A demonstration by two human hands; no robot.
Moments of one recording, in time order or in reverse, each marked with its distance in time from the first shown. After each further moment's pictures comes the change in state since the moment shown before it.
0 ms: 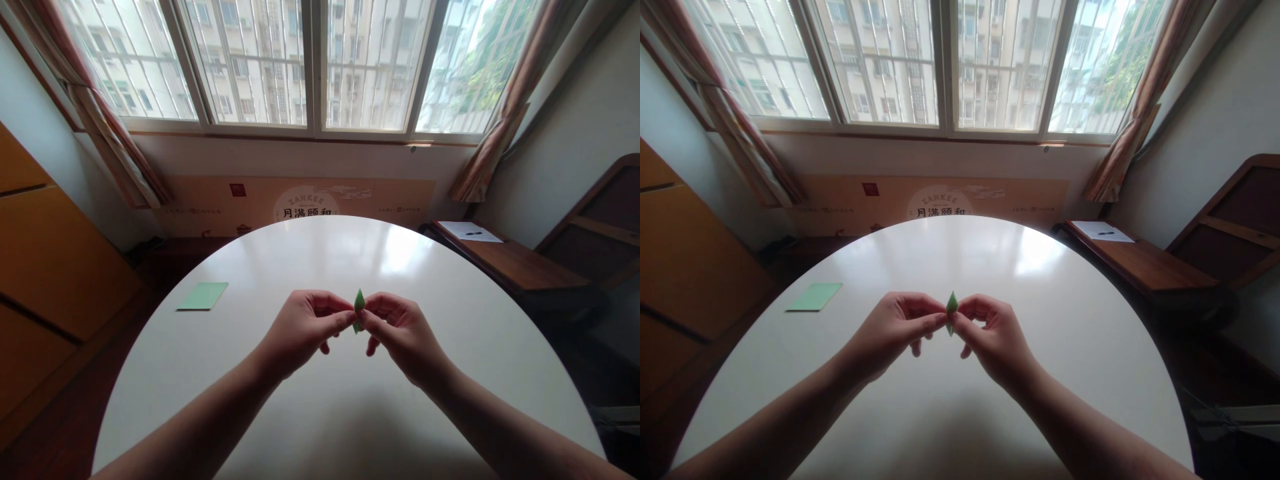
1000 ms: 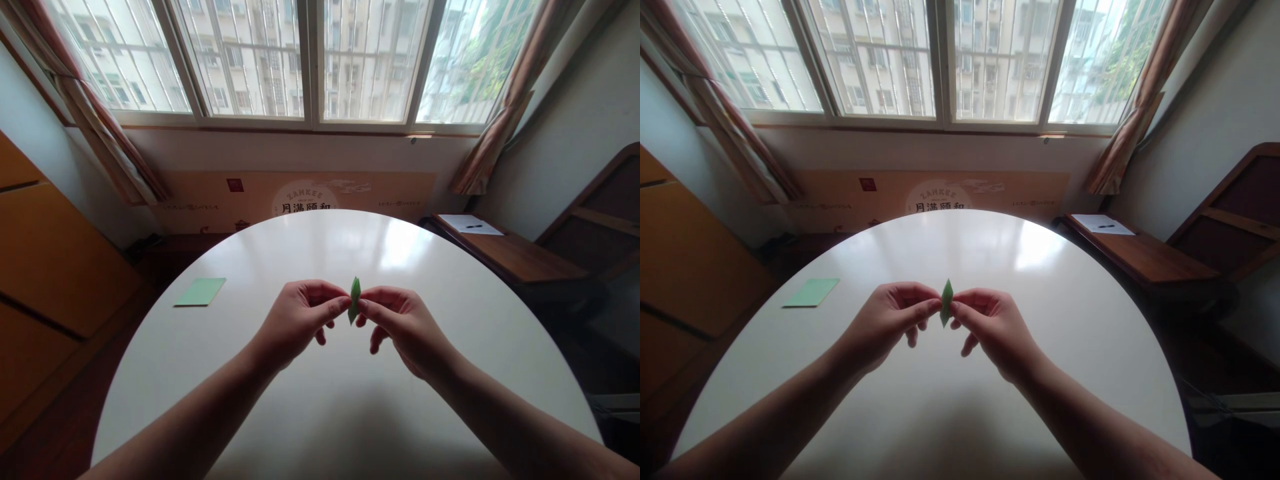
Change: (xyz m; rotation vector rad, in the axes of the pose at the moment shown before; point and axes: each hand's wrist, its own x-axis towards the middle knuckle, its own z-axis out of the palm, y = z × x) left_hand 0.003 -0.004 -0.002 -0.033 0.060 0.039; right_hand 0.000 -0.009 -0.002 0.126 0.009 0.173
